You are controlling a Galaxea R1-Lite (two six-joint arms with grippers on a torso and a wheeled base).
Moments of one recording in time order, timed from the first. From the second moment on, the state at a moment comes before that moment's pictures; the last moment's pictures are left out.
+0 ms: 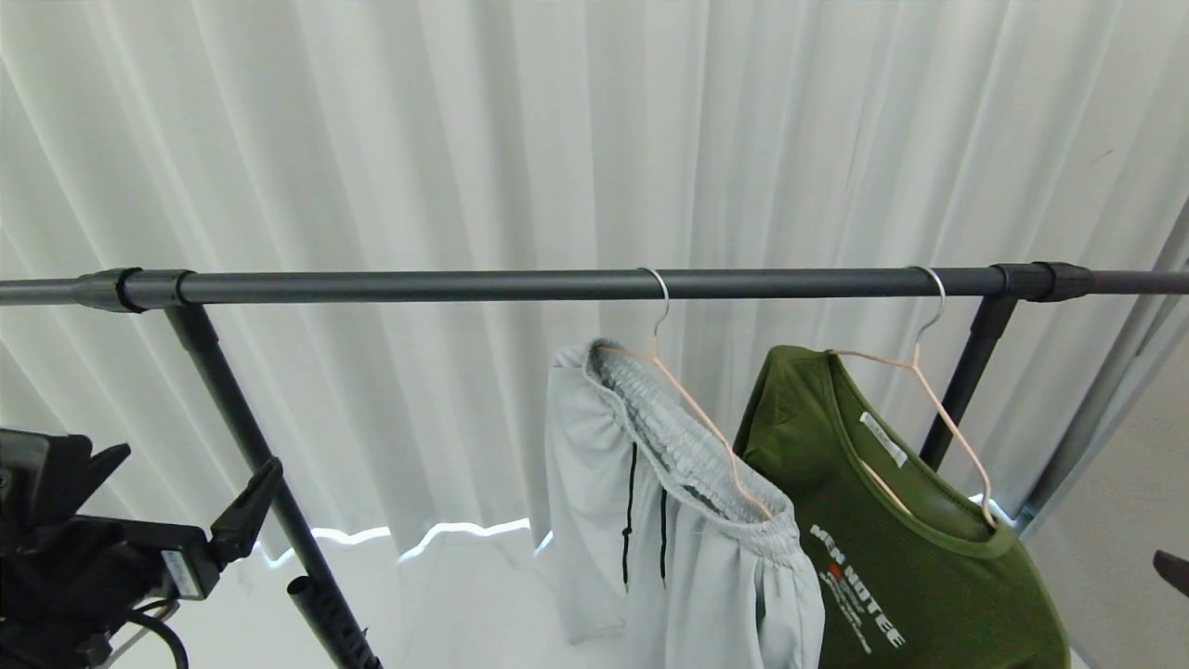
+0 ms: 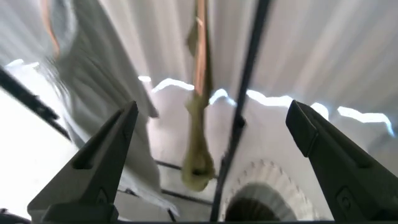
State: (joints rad) left arm -0.10 1.20 -0.01 -1.15 0.18 0.23; right arm 0.04 0.65 -0.50 0.13 0.28 0.03
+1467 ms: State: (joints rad) left arm -0.09 0.10 -0.01 -0.03 0.47 0.09; right arm -0.08 0.09 -0.04 0.06 0.01 0.13
